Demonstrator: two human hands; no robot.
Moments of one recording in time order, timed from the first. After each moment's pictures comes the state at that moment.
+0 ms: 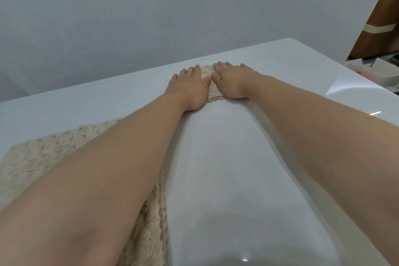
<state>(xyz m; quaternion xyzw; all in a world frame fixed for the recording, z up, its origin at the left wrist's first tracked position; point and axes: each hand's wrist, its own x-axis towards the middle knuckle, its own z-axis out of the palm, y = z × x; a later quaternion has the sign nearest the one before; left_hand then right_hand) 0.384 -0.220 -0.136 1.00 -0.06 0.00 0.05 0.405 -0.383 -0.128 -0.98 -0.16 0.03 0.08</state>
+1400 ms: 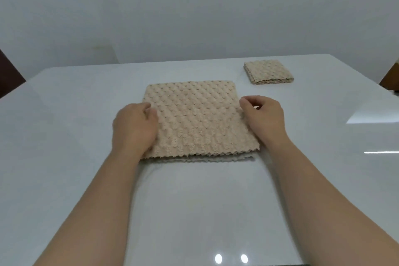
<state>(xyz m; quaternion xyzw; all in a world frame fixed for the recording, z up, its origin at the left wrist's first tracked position) 0.000 -0.011 -0.093 0.93 0.22 0.21 0.21 0.093 -0.278 -0.109 -0.83 -0.02 -0.11 0.54</state>
